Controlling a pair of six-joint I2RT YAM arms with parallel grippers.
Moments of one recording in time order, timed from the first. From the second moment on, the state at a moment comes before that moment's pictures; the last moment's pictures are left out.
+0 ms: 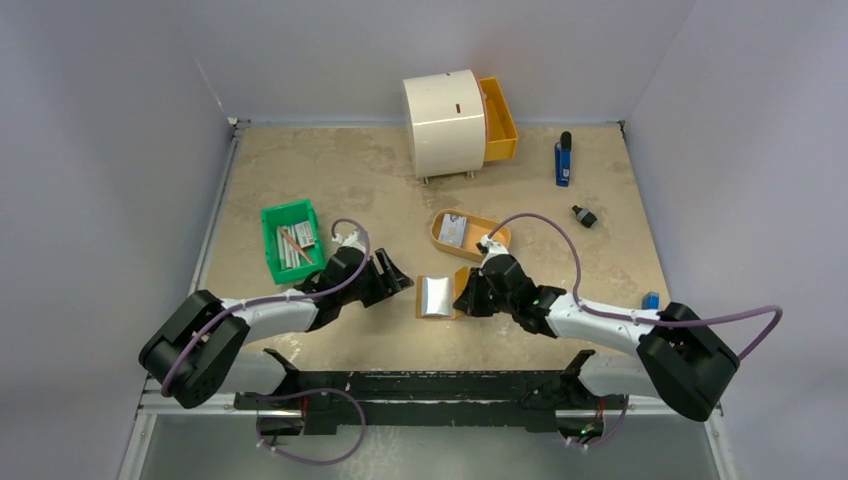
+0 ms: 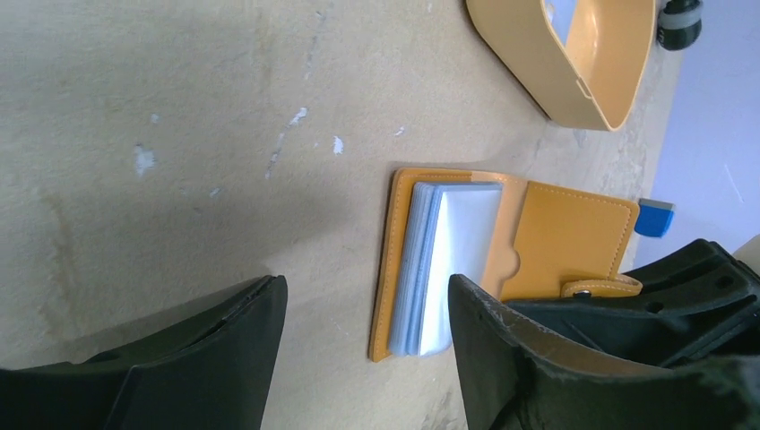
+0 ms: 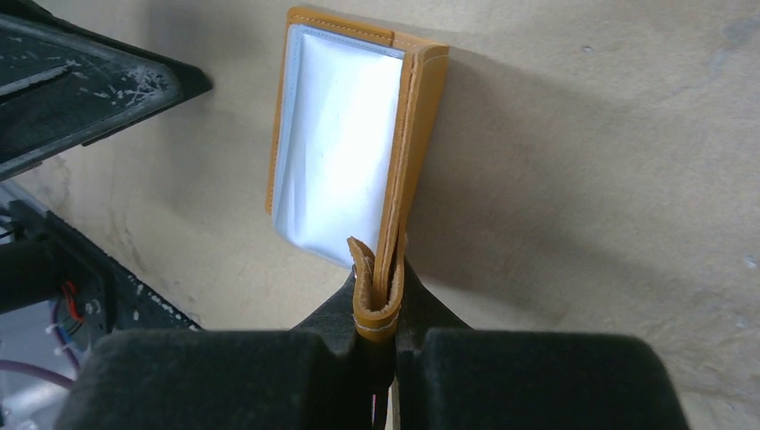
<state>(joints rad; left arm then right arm) -0.64 1.33 0.38 0.32 0.09 -1.01 0.79 1.22 0.44 0.03 -0.02 0.76</state>
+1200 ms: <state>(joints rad) -0.82 1.25 0.43 0.16 -0.09 -0.96 0.79 1.42 0.50 0.20 -0.10 0.74</state>
